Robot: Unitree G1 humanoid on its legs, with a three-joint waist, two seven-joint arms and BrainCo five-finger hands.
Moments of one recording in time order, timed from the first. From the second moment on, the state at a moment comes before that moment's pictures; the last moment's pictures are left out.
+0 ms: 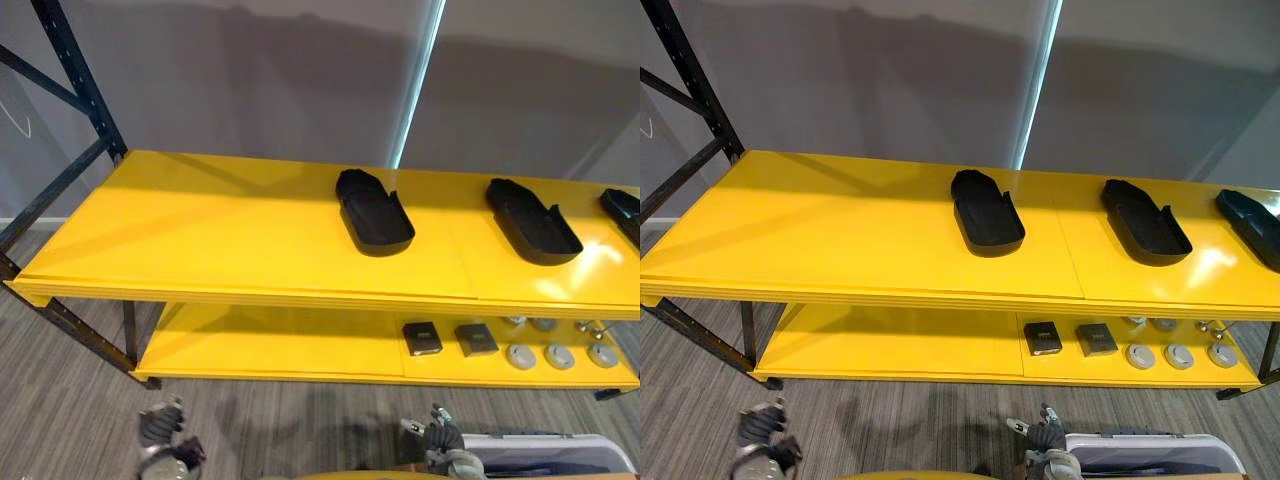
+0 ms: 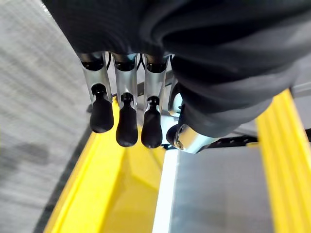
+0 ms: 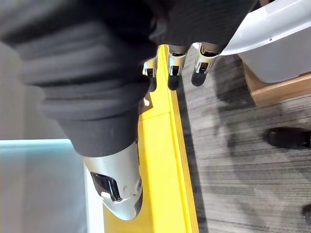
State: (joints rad) left arm 0.33 -0.03 0.34 0.58 -0.05 -0.08 0.20; right arm 0.19 0.01 -0.12 0.79 0.08 -0.07 -0.09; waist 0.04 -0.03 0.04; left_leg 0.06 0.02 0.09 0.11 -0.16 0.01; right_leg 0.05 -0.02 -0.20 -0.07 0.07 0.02
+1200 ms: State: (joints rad) left arm 0.16 -0.01 0.15 0.70 0.05 -0.10 0.20; right arm 0.05 0.00 -0.14 0.76 0.05 -0.06 -0.13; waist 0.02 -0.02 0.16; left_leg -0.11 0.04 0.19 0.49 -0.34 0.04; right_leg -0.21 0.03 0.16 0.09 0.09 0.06
